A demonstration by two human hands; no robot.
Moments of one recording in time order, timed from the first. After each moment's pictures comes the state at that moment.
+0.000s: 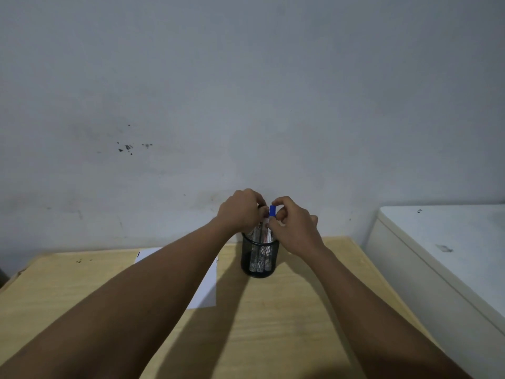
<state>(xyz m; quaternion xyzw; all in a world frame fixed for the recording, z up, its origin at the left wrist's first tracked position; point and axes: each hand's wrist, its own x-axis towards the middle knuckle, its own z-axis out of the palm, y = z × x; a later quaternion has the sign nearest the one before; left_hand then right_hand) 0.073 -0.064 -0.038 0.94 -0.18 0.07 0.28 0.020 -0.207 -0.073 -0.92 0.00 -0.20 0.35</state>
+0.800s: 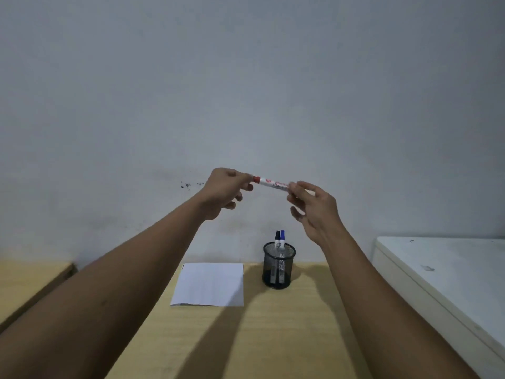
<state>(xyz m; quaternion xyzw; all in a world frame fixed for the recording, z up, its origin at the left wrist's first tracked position) -0.051 0.040 0.106 0.78 -0.11 0.07 0.61 -0.070 -0.166 0.062 -0.55 -0.02 -0.15 0.82</state>
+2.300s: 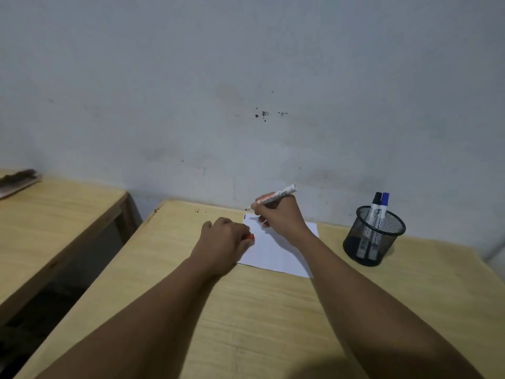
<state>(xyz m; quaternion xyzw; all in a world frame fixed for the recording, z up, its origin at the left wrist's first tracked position) -0.008 0.198 -0.164 0.96 -0.13 0.15 0.18 0.052 0.031 -0.121 -0.78 -0.07 0.02 0.62</state>
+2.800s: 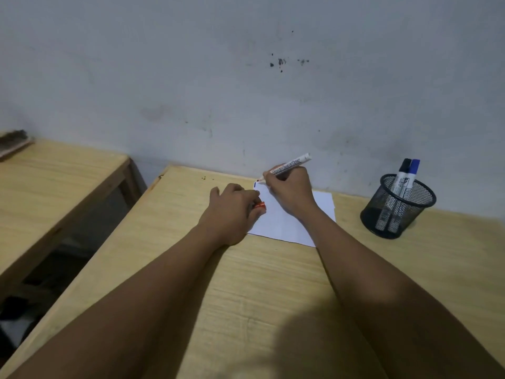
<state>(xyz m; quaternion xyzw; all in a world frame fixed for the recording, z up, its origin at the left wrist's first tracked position) -0.001 0.198 -0.168 0.97 -0.12 0.12 0.18 0.081 0.040 -0.161 -0.81 -0.06 -0.06 0.58</state>
